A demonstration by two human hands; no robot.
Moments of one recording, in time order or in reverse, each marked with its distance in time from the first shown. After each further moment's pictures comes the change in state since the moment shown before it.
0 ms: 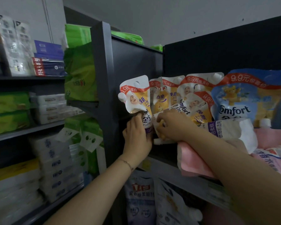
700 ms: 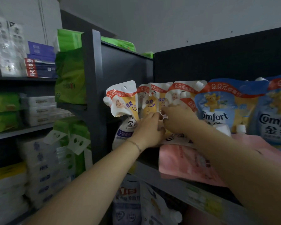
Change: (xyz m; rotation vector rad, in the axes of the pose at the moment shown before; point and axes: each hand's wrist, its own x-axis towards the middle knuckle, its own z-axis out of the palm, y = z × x) left_hand 0.046 0.062 0.019 0.005 -0.305 0.227; right_hand -0.004 0.041 -0.038 -0.152 -0.056 0.130
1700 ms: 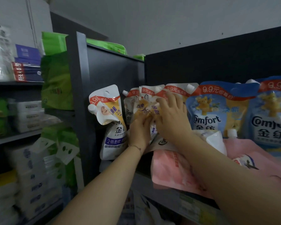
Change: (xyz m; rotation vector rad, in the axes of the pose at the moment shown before) left_hand 0.027 -0.018 0.044 -0.606 0.396 -0.215; right_hand -0.004 0.000 0.021 0.225 0.549 0.018
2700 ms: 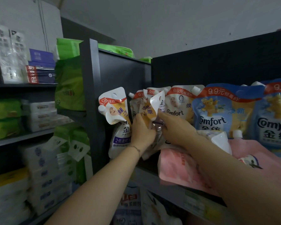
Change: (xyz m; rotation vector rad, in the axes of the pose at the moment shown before) left_hand -0.009 0.022 -0.028 0.172 -0.019 -0.143; right_hand -0.002 0.005 -0.004 0.107 -0.434 -0.071
